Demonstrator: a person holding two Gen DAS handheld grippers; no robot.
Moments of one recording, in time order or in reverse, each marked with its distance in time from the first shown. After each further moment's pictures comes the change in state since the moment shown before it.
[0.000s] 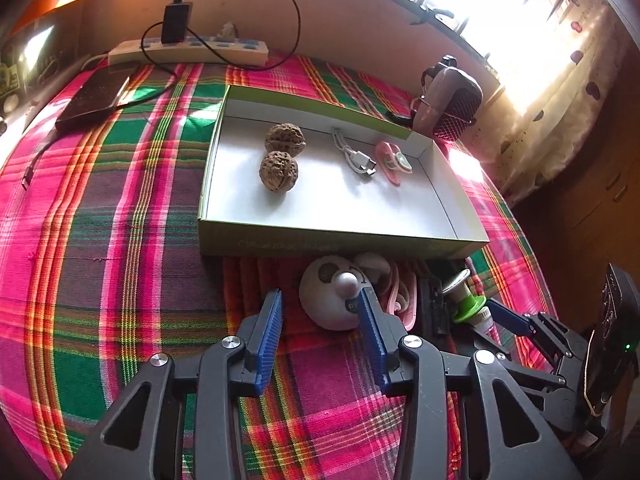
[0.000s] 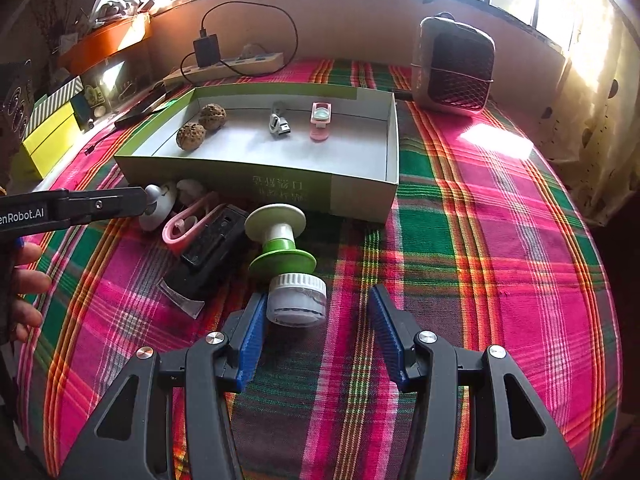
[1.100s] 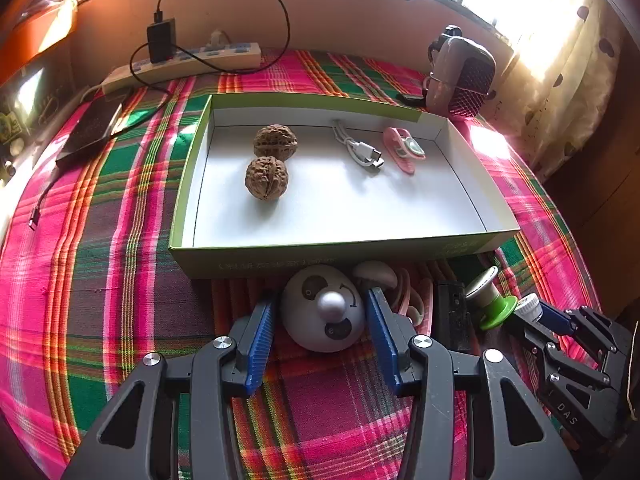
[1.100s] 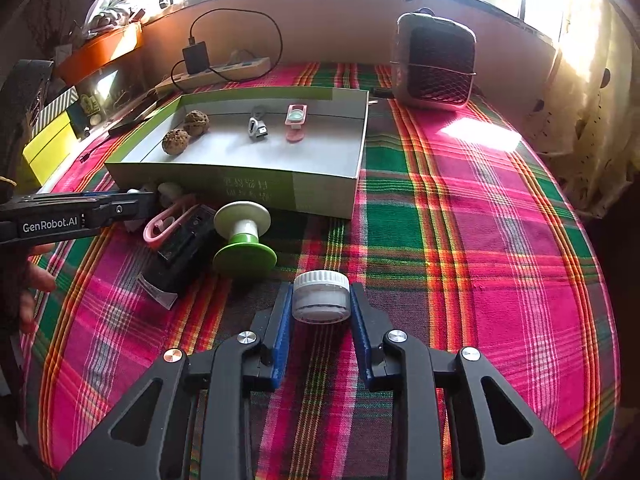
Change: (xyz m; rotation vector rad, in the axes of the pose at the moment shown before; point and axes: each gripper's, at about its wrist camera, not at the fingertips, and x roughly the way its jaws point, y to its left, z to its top) left arm 0.017 -0.023 0.011 0.104 0.028 0.156; right arm -0.003 -0.021 -0.002 0.023 -0.008 0.008
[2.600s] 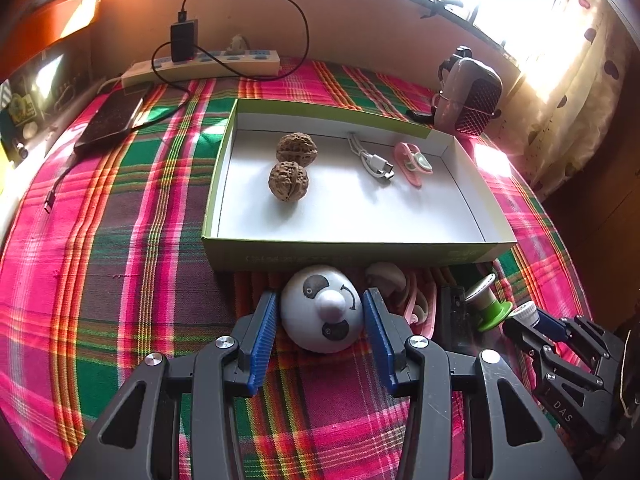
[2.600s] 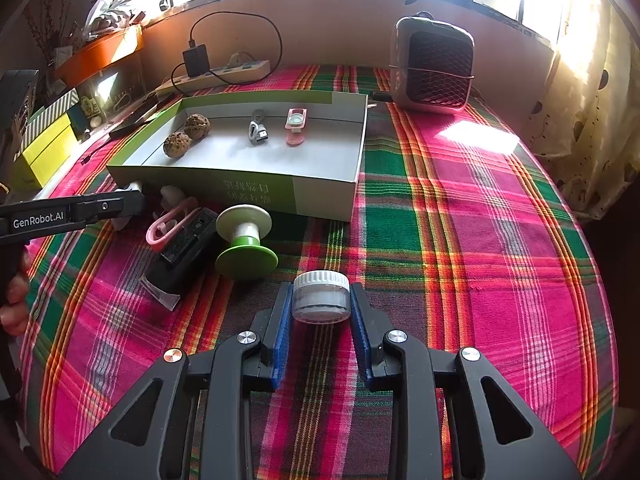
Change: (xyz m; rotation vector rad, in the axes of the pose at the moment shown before) left arm -0.014 0.009 -0.007 -0.055 -0.042 -0.007; right arm -0.004 -0.002 0.002 0.002 -0.011 0.002
